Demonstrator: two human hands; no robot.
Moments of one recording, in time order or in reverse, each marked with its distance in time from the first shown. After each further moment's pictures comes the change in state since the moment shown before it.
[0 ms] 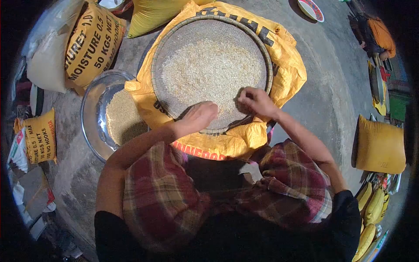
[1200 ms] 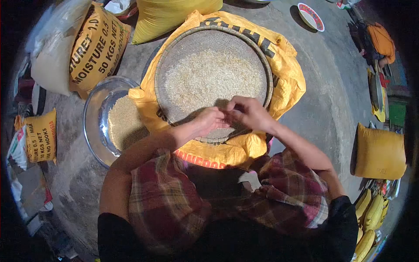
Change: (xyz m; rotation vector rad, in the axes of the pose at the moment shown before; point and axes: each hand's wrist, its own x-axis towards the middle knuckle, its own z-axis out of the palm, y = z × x) left_hand 0.030 0.011 0.005 -1.589 0.006 -0.738; right_hand 0.012 -0.077 -0.006 0.094 -0.050 -0.020
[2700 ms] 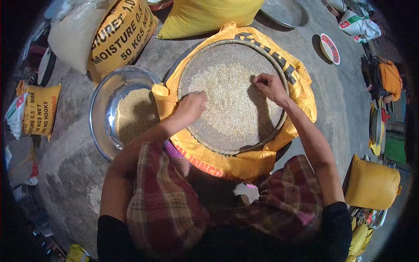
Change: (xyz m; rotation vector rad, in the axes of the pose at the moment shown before) left_hand -0.049 0.059 -0.089 1.295 0.562 0.563; right_hand 0.110 0.052 -0.056 -0.309 0.184 0.138
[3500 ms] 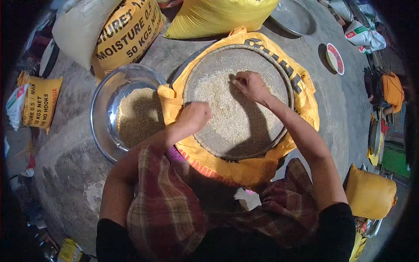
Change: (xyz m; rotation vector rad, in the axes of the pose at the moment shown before) left_hand -0.009 0.005 -0.004 -0.086 -0.182 -0.144; right_hand 0.035 -0.070 0.038 -0.129 -0.108 -0.231
